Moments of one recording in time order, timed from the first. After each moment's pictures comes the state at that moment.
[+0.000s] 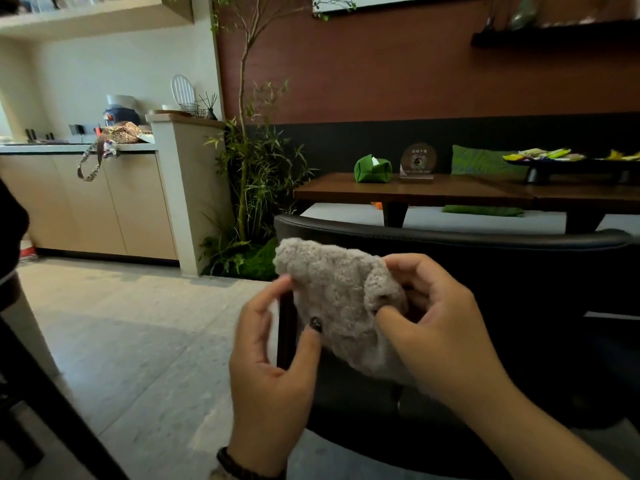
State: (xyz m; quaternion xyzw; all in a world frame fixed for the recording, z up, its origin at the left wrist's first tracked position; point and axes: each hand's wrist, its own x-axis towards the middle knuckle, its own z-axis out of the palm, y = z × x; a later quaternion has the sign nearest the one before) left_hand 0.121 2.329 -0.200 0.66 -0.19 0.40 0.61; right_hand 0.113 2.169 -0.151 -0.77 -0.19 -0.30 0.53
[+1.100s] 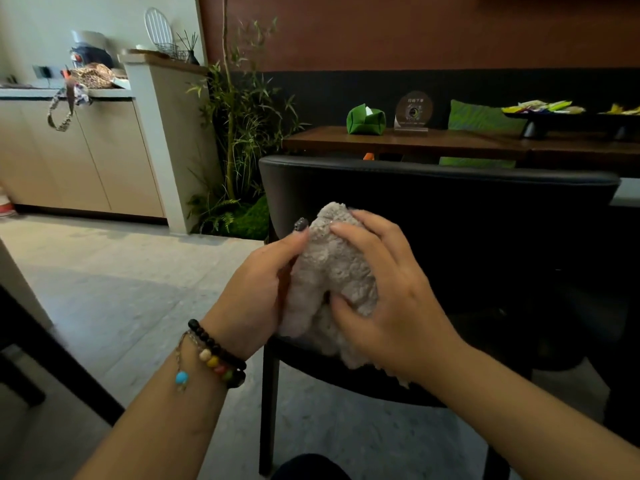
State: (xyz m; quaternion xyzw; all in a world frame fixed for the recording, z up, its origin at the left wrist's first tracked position) left_hand 0.129 2.332 -0.171 0.55 -0.18 -0.08 0.81; right_hand 0.104 2.170 -0.187 -0.85 -0.29 -0.33 0.30
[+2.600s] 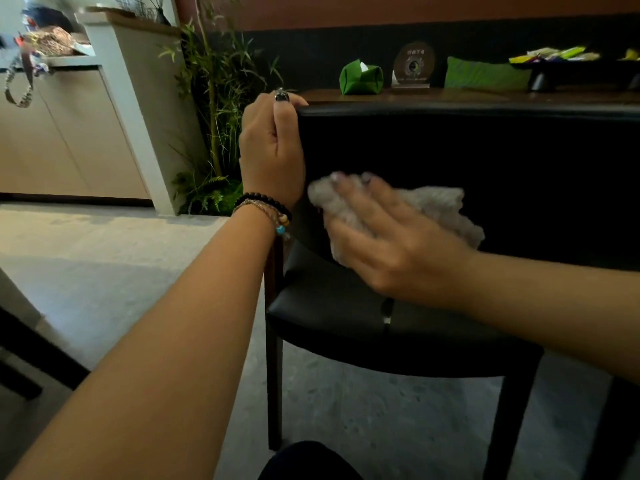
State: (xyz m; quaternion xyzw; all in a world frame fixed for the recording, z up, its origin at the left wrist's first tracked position) left_hand 0.268 2.319 -0.148 0.66 -0.24 0.49 0.52; right_hand 0.176 2.148 -0.193 -0.69 -0.37 -0.51 -0.35
